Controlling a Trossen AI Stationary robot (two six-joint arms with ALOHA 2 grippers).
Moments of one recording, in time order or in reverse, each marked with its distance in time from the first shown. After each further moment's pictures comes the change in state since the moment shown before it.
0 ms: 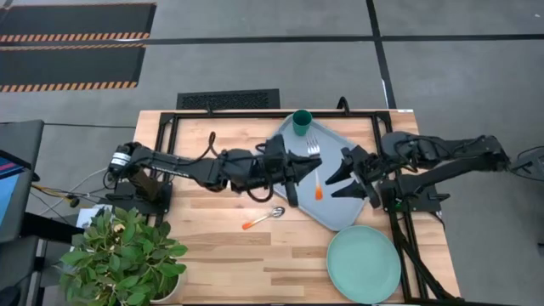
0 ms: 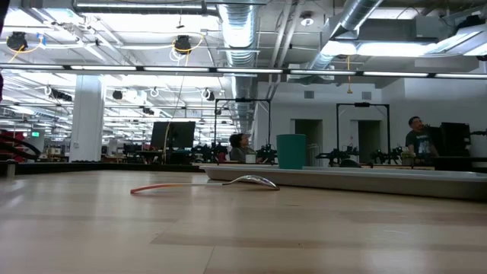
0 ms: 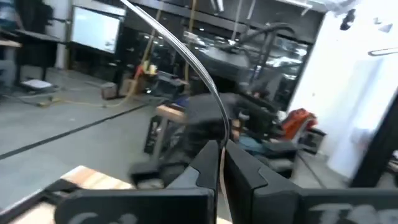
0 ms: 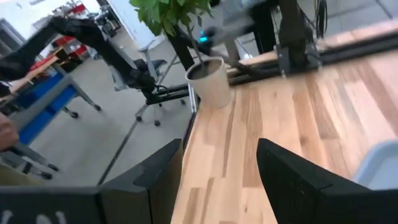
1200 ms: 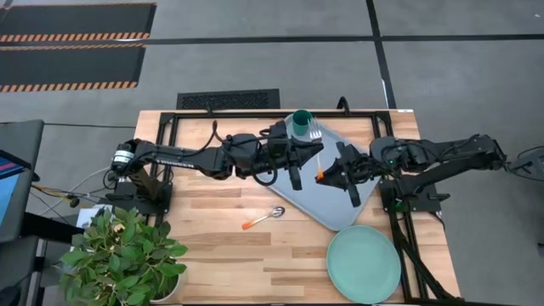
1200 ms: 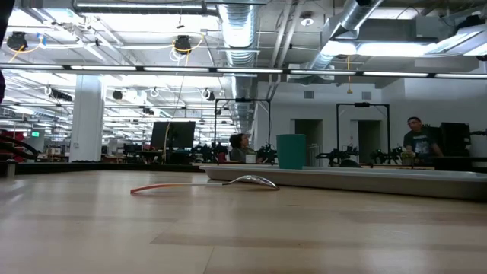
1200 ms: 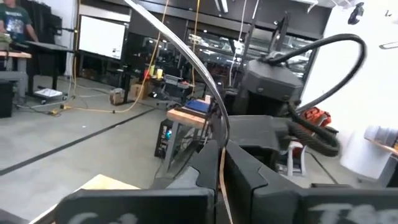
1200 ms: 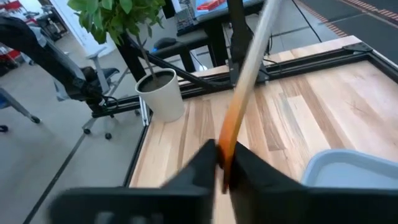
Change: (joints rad) left arm 0.078 0.009 -0.001 0.021 0.091 0.035; right arm 0.002 0.078 -0.001 0.053 0.223 -0.058
